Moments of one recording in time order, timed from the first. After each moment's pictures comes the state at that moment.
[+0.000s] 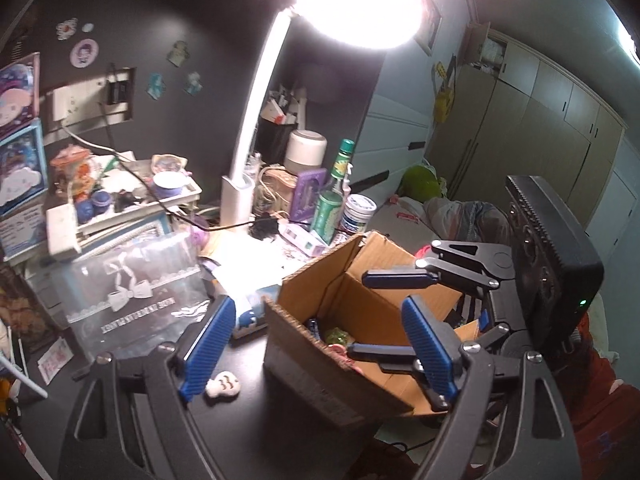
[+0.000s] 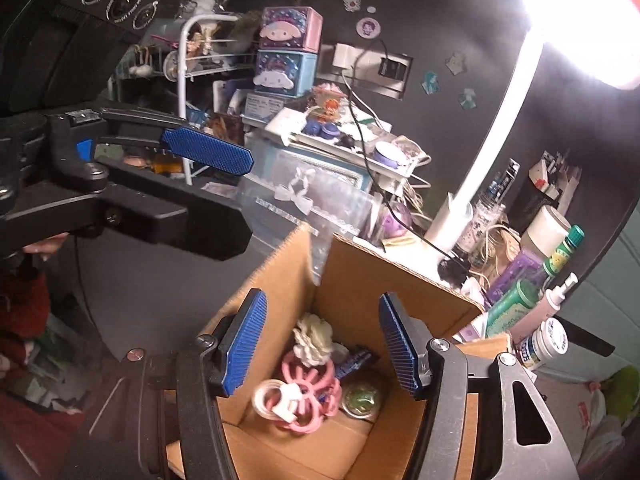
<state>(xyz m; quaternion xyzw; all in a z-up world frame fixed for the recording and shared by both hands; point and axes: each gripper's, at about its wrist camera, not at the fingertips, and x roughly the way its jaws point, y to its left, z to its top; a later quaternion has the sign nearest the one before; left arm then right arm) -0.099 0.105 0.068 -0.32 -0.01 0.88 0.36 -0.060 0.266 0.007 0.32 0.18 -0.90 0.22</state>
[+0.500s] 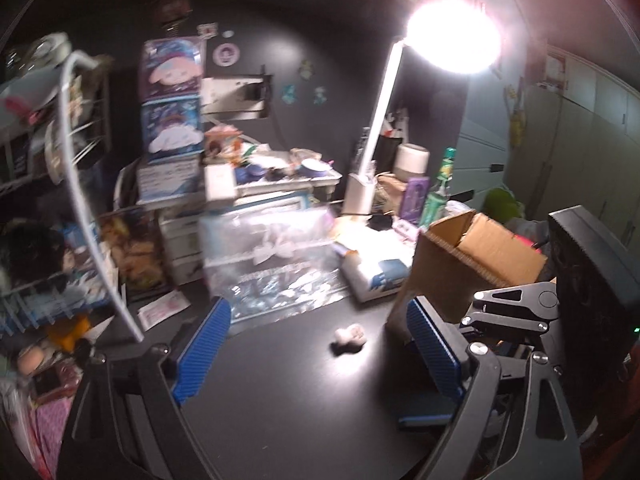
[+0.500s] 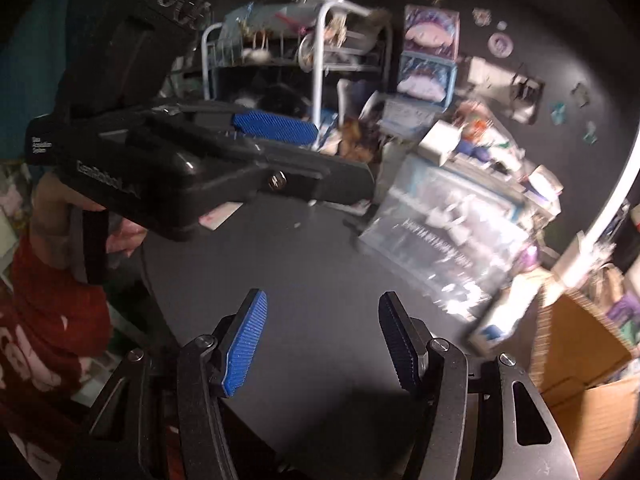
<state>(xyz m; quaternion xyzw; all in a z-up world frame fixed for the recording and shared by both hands) -0.053 -0.015 0.013 -0.28 0.00 0.94 0.21 -0.032 0.134 -0.039 0.33 0.16 -0.86 0.36</state>
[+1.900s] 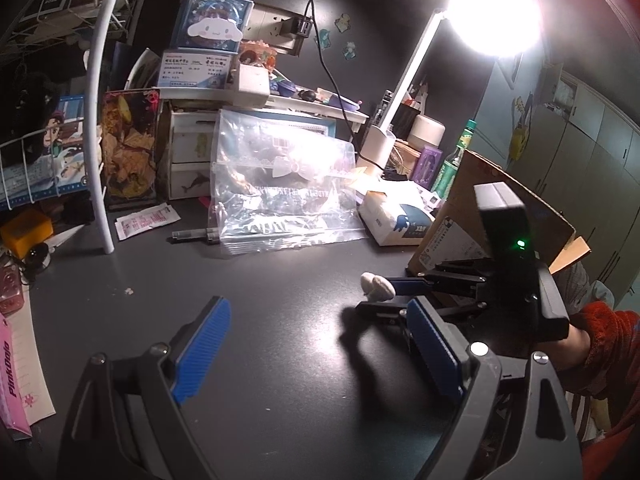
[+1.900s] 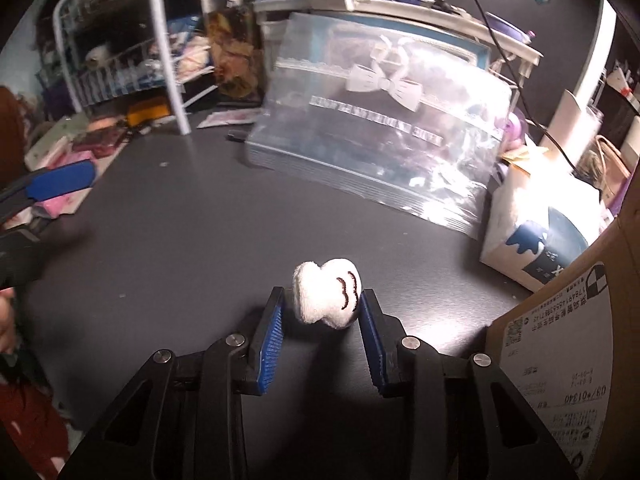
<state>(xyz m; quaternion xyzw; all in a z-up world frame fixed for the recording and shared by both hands) -0.059 -0.047 -0.087 -0.32 -0.07 0.92 0.24 -0.117 0.138 -0.154 0.43 0.11 -0.87 0.20</state>
